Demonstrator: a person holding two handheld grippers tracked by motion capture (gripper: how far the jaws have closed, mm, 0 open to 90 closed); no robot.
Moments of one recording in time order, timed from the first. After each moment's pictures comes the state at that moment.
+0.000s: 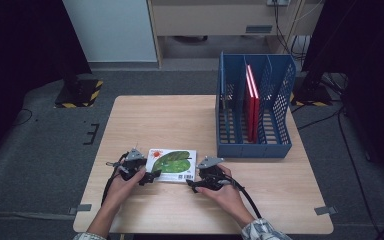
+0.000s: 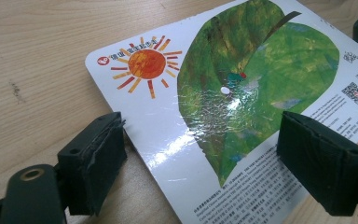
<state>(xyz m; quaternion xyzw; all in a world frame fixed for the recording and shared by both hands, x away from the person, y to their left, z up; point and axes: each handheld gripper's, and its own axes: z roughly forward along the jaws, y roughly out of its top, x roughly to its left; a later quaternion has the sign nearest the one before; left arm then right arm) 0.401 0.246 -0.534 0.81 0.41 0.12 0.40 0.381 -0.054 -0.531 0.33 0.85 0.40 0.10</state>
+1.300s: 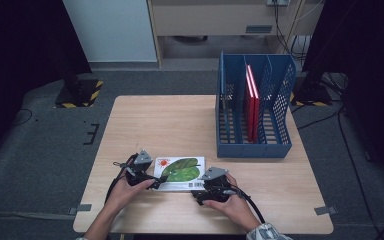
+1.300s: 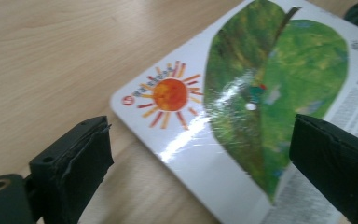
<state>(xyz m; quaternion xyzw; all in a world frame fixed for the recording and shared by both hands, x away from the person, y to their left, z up) 0.393 0.224 -0.522 0.85 0.36 0.12 0.38 0.351 -0.069 -0.537 0.31 0.86 0.38 0.13</state>
